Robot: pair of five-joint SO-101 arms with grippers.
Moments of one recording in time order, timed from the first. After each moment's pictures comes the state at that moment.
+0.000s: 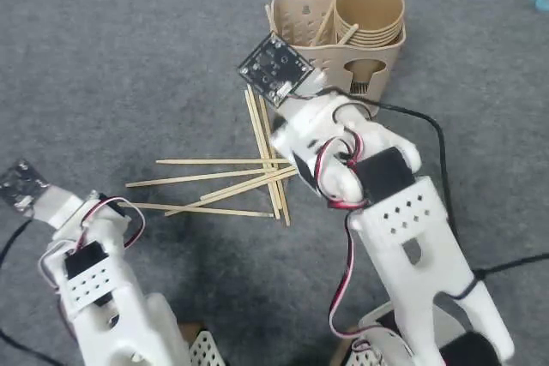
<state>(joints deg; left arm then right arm) -39.6 -53.8 82.4 34.6 23.0 -31.7 -30.1 17.5 57.2 21.1</state>
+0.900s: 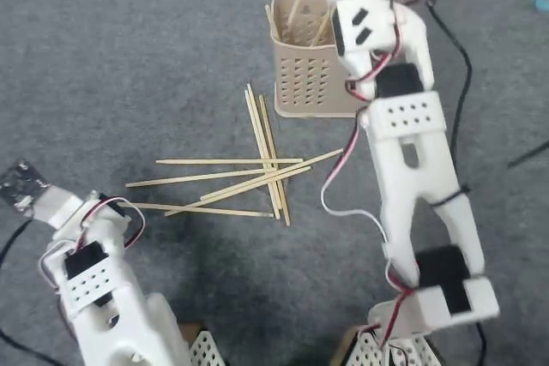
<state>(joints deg) -39.6 -53.8 82.4 34.6 23.0 -15.5 2.5 -10.2 -10.7 -14.5</state>
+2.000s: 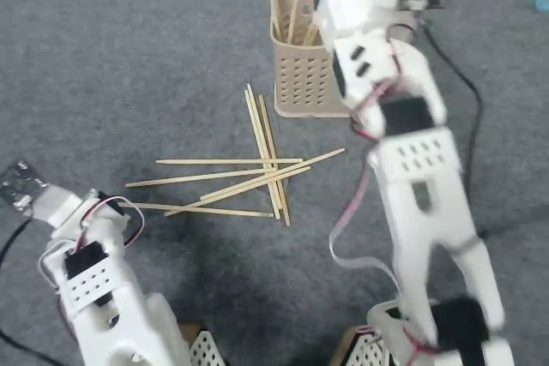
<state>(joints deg) -39.6 -53.8 82.4 33.2 23.0 -17.1 -20.6 7.3 19.7 -12.9</state>
